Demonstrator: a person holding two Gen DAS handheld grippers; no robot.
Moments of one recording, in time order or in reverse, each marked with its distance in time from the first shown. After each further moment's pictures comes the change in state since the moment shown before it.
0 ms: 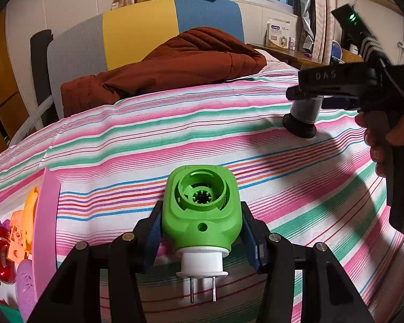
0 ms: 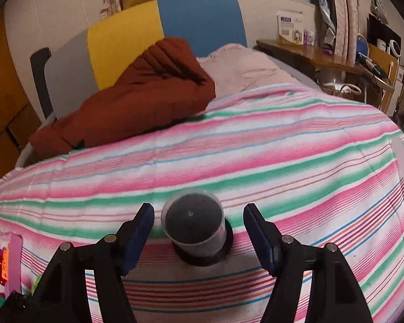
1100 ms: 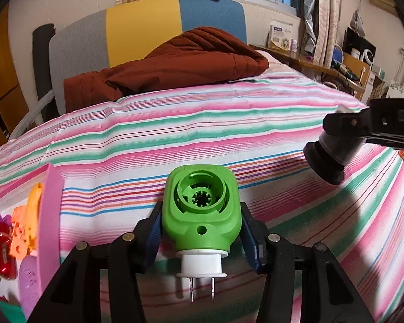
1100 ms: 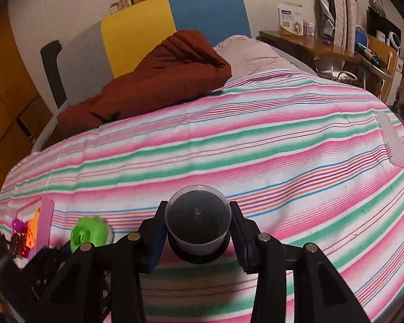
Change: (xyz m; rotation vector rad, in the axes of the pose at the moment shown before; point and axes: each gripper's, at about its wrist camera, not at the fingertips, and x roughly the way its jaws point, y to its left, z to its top) left arm -0.009 0.009 -0.001 -0.042 0.003 -0.024; right arm -0.068 0.034 -0.051 0.029 0.045 0.035
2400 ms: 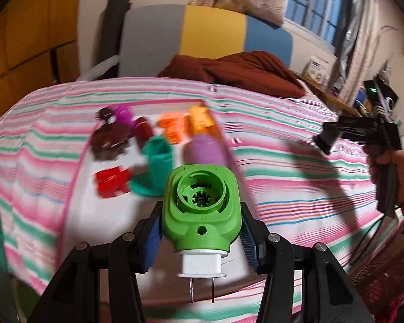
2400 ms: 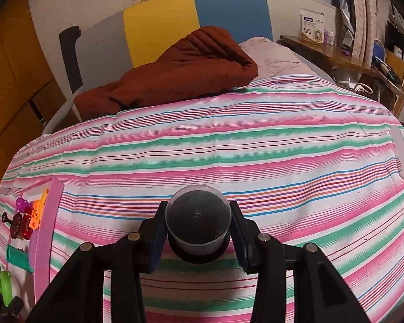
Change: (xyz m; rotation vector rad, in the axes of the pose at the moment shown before) left arm -0.171 0.125 -0.120 -0.260 -0.014 0.068; right arm -0.001 0.026 -0.012 -0.113 0.012 0.047
